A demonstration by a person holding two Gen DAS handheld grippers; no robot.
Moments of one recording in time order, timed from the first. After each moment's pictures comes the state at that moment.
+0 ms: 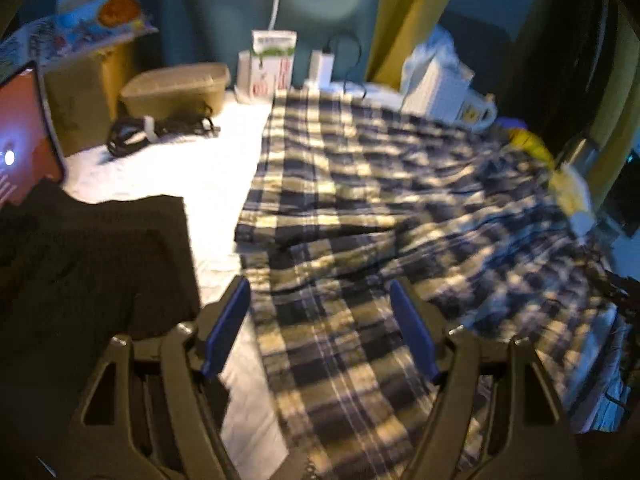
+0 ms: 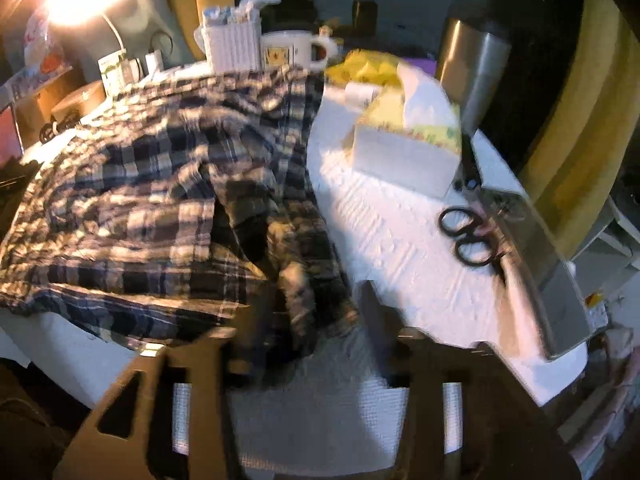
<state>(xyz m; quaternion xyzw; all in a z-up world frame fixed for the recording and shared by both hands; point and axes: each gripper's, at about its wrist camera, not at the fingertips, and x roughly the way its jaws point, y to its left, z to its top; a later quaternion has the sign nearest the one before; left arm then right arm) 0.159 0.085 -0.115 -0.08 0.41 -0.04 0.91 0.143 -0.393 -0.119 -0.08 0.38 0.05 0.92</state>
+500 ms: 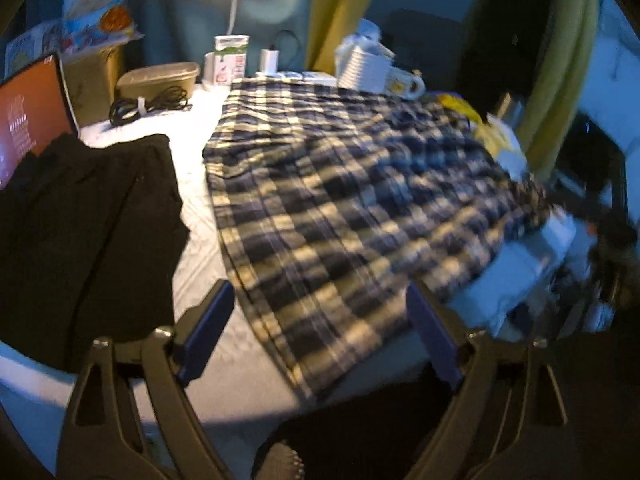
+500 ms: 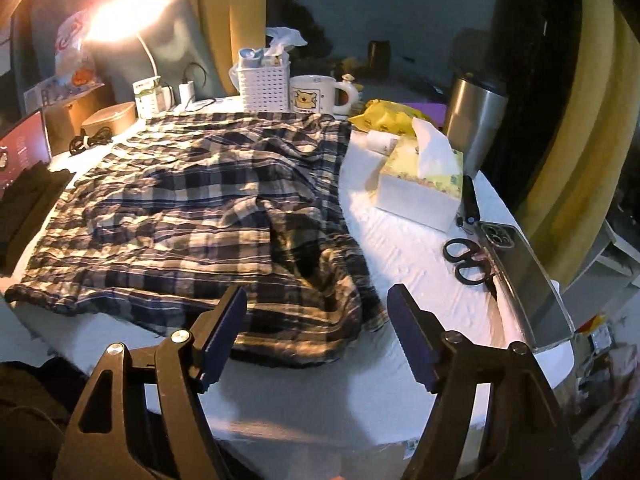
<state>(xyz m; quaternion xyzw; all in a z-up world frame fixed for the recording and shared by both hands) 0.028 0.045 -0.116 -0.05 0.40 -0.10 0.91 0.103 -0.368 -0.098 -0.08 0.34 0.08 0.93</state>
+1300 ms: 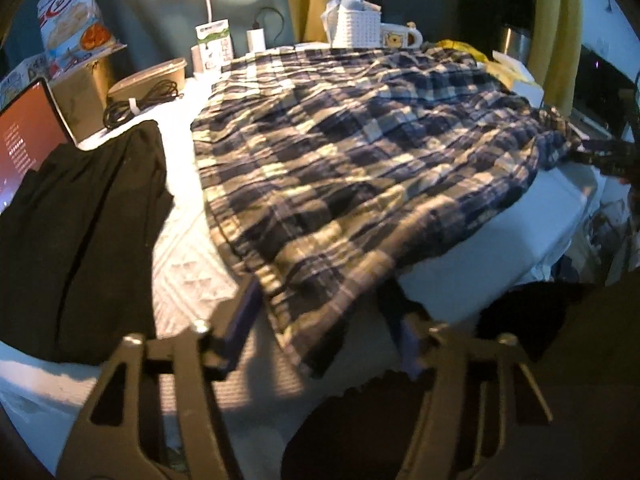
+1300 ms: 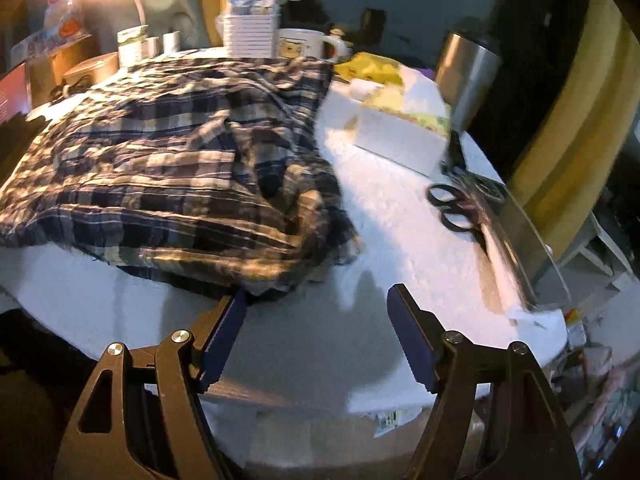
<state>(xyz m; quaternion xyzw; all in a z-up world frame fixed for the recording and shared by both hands) 0.025 0.017 -0.163 0.03 0.42 -0.07 0.91 0.103 -0.379 -0.147 -0.15 0.38 0.06 0.91</state>
